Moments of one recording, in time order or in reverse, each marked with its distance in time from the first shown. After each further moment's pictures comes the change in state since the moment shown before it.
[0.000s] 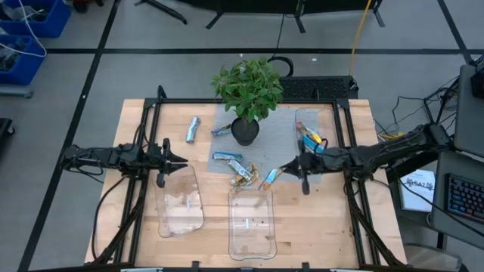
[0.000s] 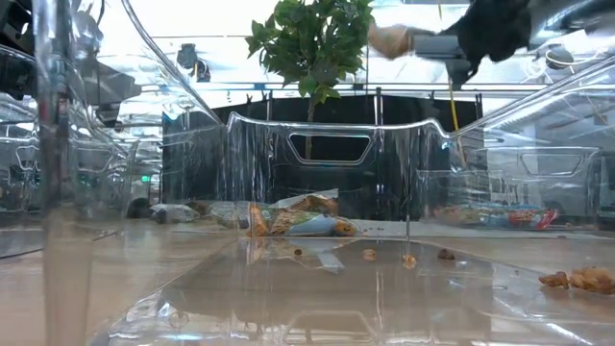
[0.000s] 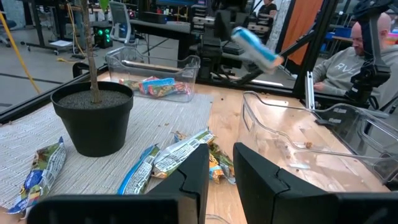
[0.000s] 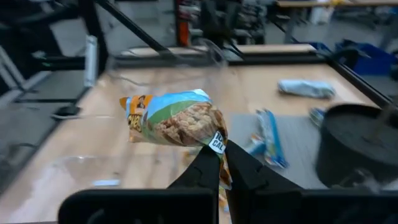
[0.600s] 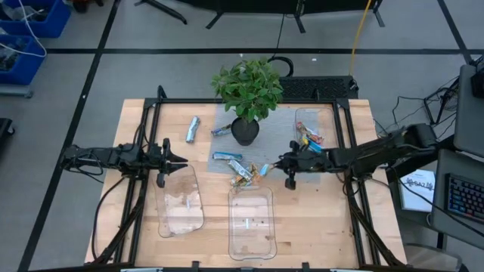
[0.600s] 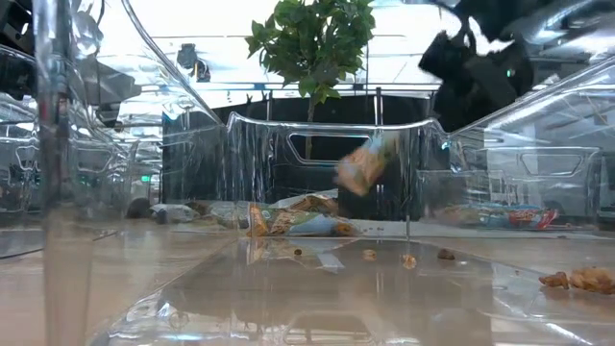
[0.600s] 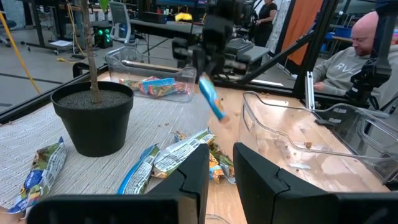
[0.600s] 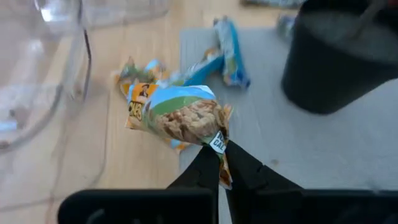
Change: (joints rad) left arm 0.000 0.000 0.000 0.000 0.000 0.000; right arm -0.112 0.289 0.000 -0.015 0.064 0.022
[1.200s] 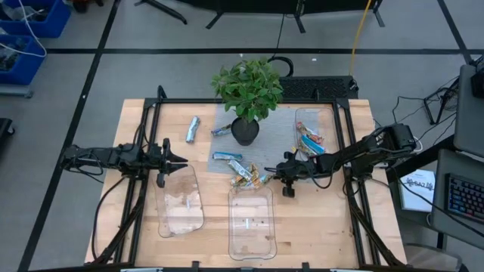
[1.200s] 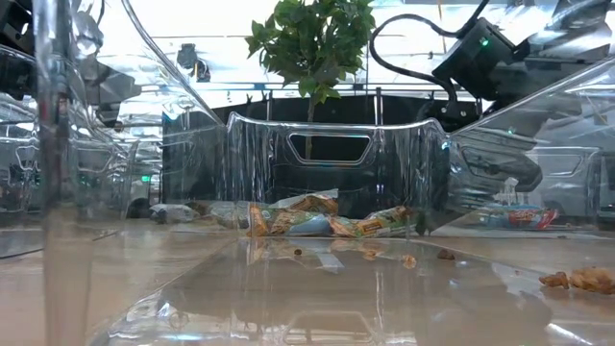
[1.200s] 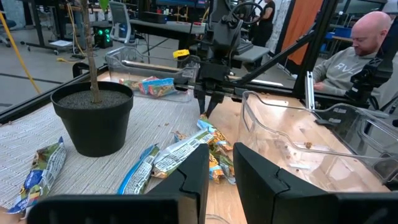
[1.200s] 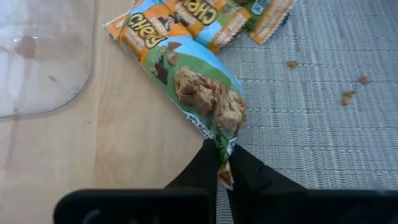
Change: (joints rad) left arm 0.000 0.000 0.000 0.000 0.000 0.000; right arm 0.000 0.312 0.001 0.034 -0.112 0.037
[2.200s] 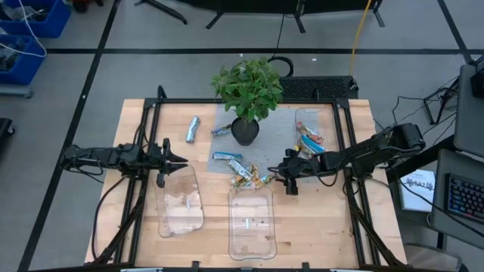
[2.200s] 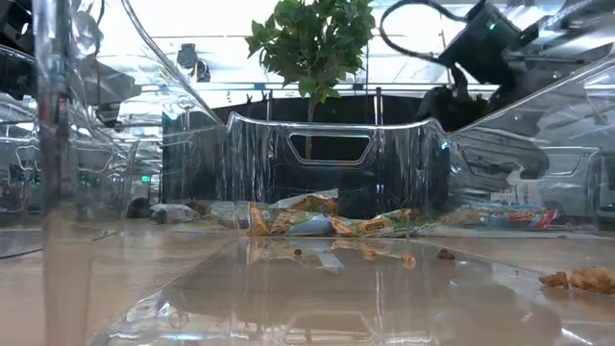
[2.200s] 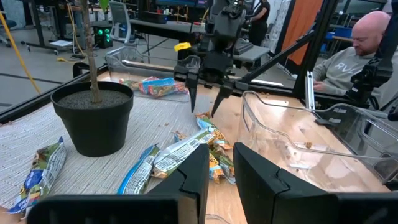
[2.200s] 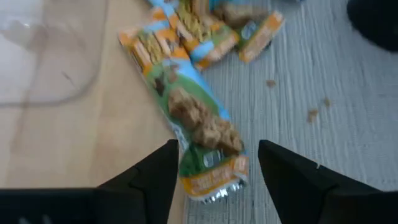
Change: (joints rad) left arm 0.000 0.000 0.000 0.000 0.000 0.000; right arm 0.002 -0.102 0.000 -0.087 0.024 -0.113
